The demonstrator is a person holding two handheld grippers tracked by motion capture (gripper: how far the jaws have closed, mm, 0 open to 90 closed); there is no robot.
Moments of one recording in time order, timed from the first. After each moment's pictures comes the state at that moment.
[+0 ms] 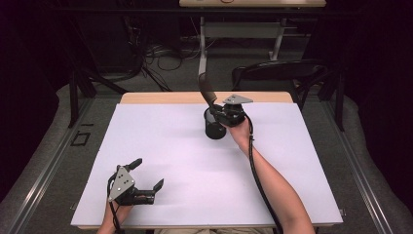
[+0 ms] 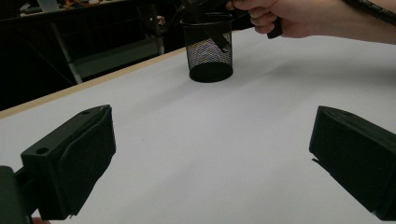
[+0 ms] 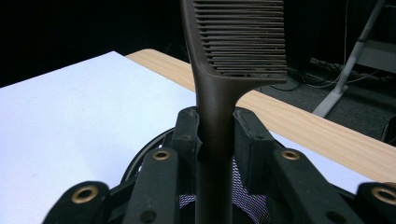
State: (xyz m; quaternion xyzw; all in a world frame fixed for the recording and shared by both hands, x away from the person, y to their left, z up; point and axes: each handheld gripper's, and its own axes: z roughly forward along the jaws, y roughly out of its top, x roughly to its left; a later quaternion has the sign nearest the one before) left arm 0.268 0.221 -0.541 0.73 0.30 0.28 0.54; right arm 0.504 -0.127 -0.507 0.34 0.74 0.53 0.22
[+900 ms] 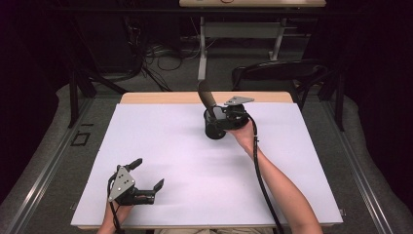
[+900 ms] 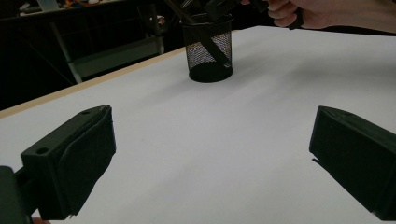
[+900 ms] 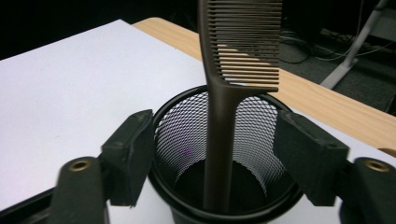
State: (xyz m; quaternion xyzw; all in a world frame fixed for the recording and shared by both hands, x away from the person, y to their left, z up) left arm 0.268 0.220 -0.541 0.74 0.30 0.28 0.54; right arm 0.488 -0.135 -0.496 0.35 0.78 0.48 0.19
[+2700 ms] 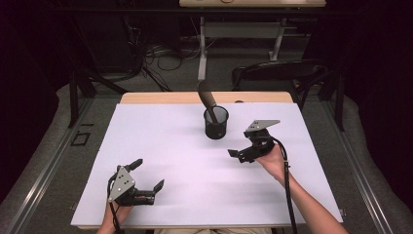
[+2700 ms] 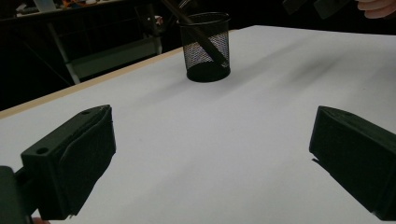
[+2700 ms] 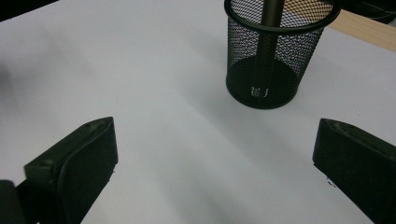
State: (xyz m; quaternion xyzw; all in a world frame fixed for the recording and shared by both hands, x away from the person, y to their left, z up) left arm 0.267 0.220 -0.541 0.74 0.29 0.28 0.54; right arm 0.391 -0.196 -0.491 0.33 0.83 0.44 0.12
